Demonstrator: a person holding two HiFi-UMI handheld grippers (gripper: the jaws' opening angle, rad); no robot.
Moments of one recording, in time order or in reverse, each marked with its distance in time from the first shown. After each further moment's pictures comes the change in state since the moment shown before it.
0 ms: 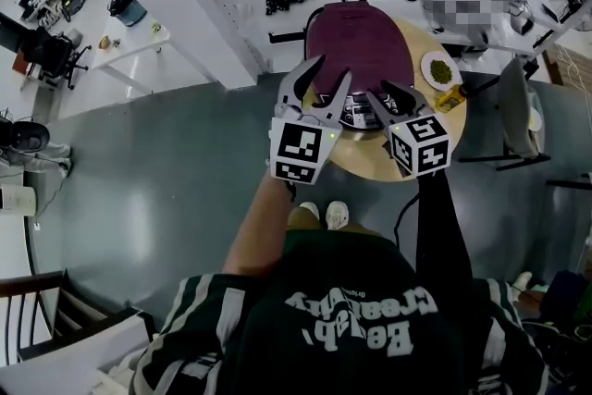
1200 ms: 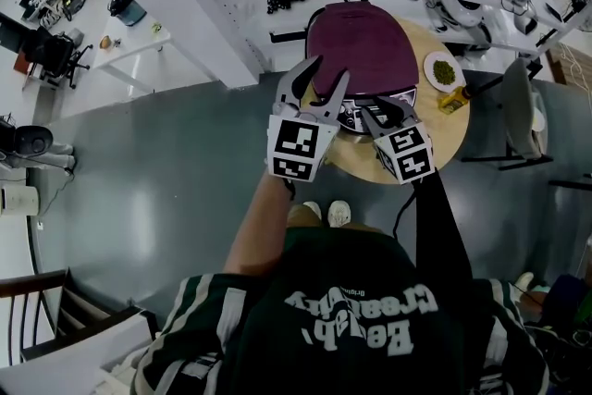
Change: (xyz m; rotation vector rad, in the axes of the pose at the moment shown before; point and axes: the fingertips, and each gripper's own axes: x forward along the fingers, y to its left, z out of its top) left arm 0.013 0.012 -0.014 -0.031 0.041 0.003; right arm 0.026 0.010 -0.052 -0.101 0.140 0.007
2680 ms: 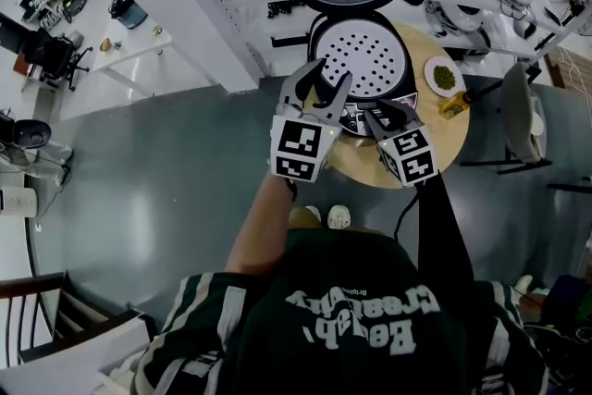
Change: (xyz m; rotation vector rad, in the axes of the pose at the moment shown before) left arm 0.003 0.004 -0.003 -0.011 0.001 -0.012; right arm 0.001 -0.003 0.001 0.008 -0.008 -0.002
